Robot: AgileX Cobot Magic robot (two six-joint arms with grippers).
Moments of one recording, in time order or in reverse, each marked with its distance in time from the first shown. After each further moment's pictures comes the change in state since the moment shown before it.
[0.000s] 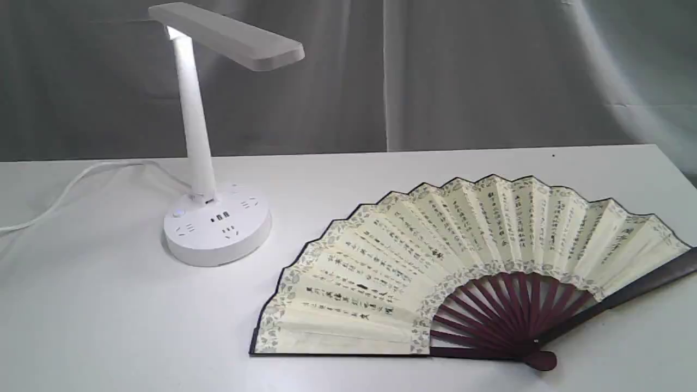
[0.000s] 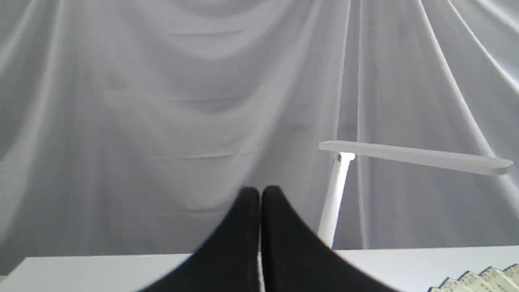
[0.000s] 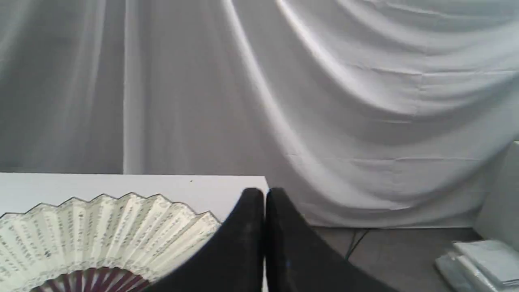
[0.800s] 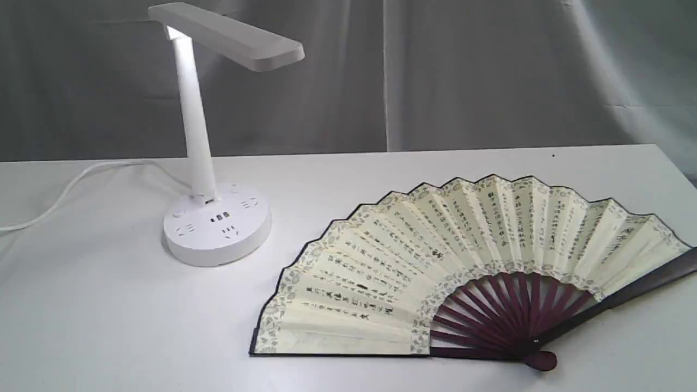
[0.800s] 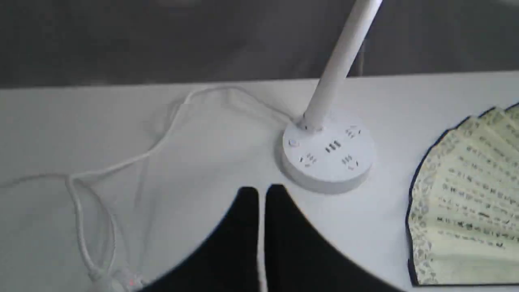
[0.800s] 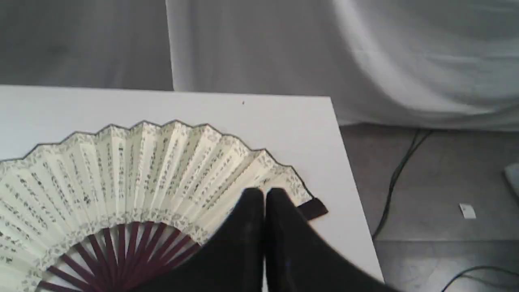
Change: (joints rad) left arm 0.000 0.687 0.001 -0.031 -0.100 0.000; right arm 0.000 0.565 0.000 0.099 -0.234 0.007
